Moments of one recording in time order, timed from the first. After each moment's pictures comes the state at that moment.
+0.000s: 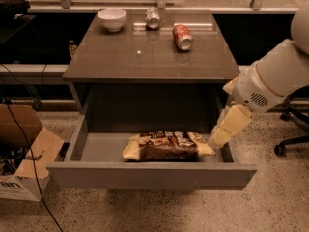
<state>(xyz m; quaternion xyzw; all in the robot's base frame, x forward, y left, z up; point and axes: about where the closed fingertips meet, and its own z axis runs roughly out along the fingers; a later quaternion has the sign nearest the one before) 0.476 -0.164 0.864 -0.52 0.82 0.11 0.21</state>
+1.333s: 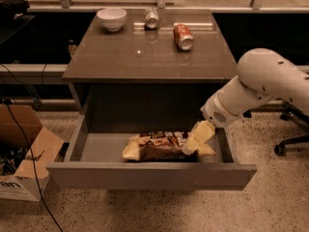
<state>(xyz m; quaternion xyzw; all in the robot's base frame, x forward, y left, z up) 0.530 -0.134 0.741 -0.49 0.84 0.17 0.18</state>
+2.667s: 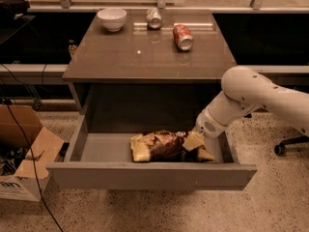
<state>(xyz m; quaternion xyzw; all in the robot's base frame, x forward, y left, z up) 0.532 -0.130 0.667 -0.46 0.86 0.21 0.11</state>
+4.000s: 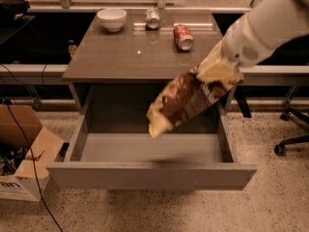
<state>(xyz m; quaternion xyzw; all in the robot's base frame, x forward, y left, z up) 0.539 -0.132 0.933 -0.57 0.76 0.11 0.28</state>
